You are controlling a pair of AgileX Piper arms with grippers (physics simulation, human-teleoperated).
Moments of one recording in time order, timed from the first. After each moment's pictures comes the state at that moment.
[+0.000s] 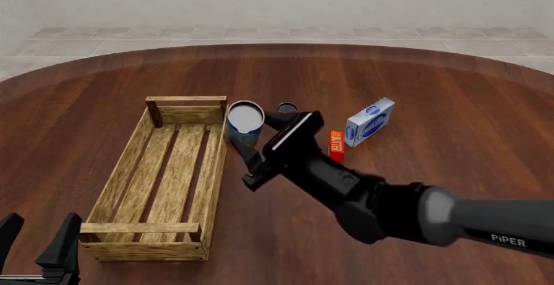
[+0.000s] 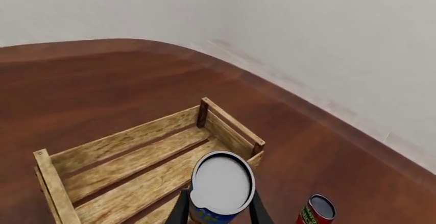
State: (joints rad) left arm 0.00 0.01 0.00 0.00 0.00; right arm 0.79 1.65 -0.85 -0.66 -0.21
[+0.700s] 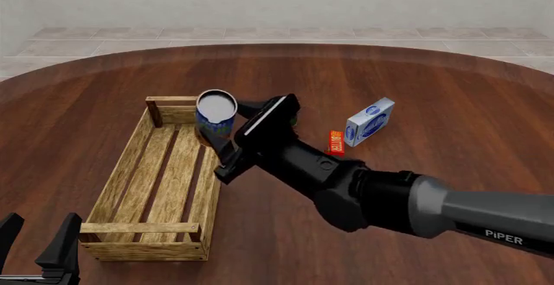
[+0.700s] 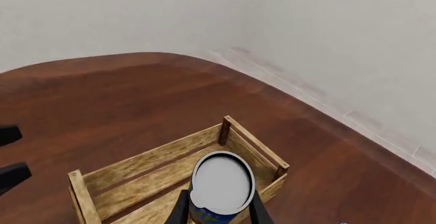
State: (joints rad) left arm 0.00 0.01 0.00 0.00 0.00; right arm 0.87 1.66 -1.00 -0.52 -0.18
